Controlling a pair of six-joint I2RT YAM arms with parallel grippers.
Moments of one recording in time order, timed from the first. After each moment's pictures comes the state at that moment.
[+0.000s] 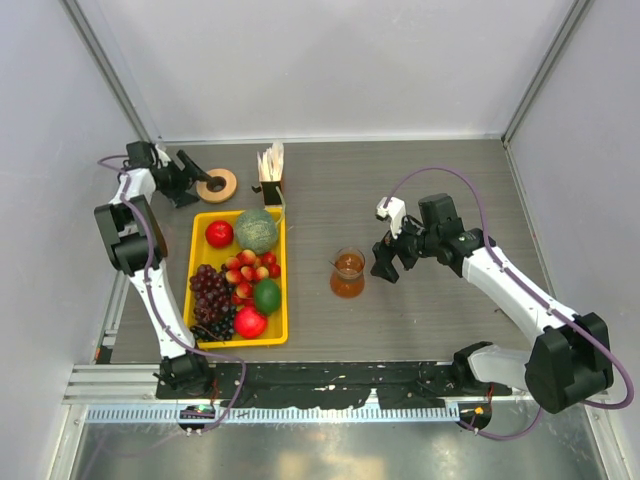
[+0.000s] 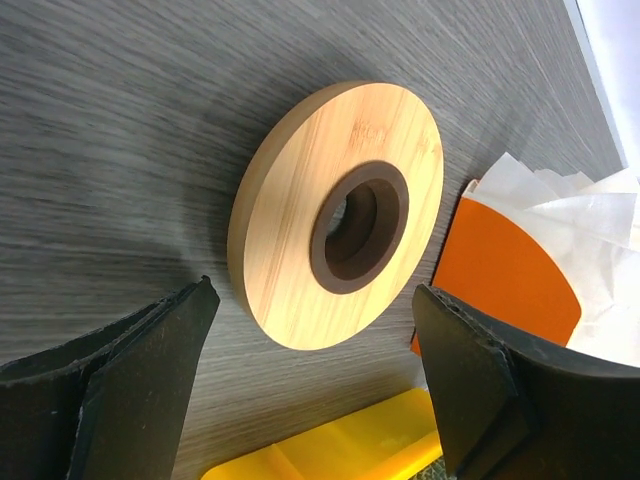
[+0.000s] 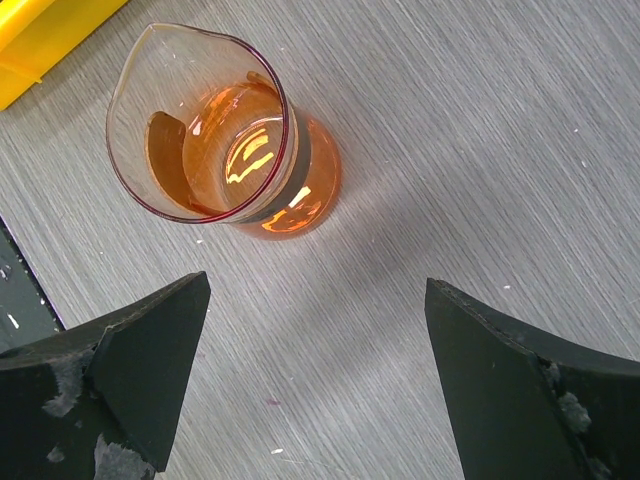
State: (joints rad) left arm 0.32 2.31 1.86 -0.51 0.57 -0.48; right arm 0.36 1.21 0.86 -0.47 -0.54 -0.37
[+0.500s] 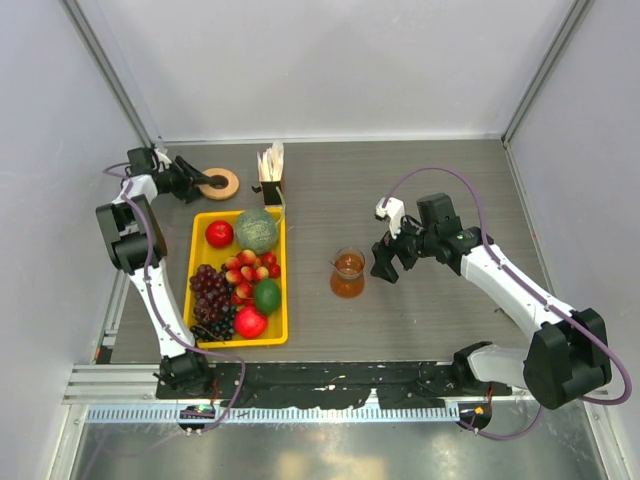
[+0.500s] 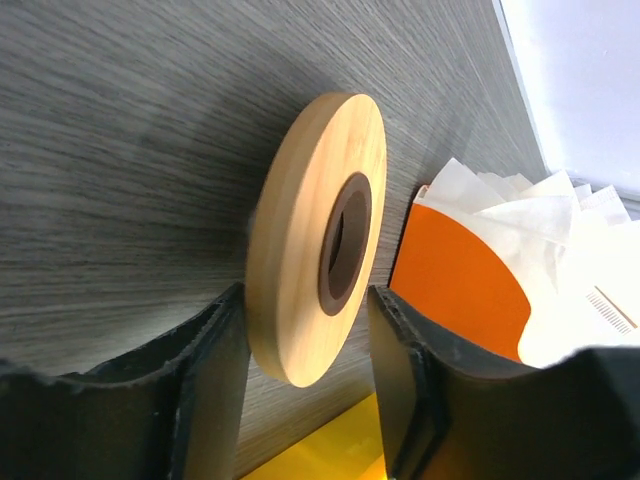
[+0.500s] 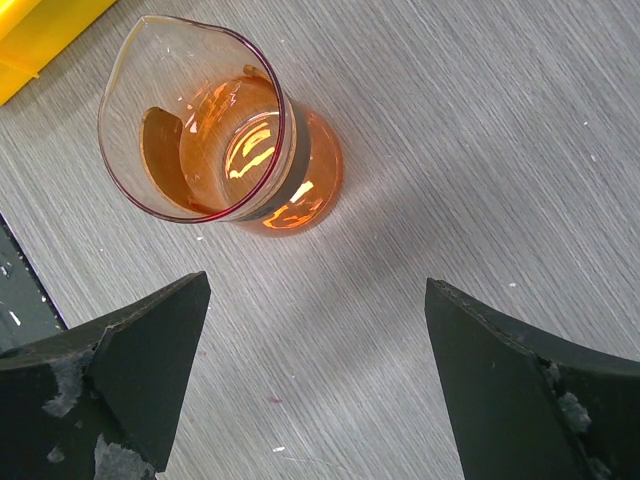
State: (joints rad) left arm 0.33 2.36 1.83 -0.36 0.72 -0.59; right arm 0.36 1.23 0.87 -0.48 -0.54 -0.37
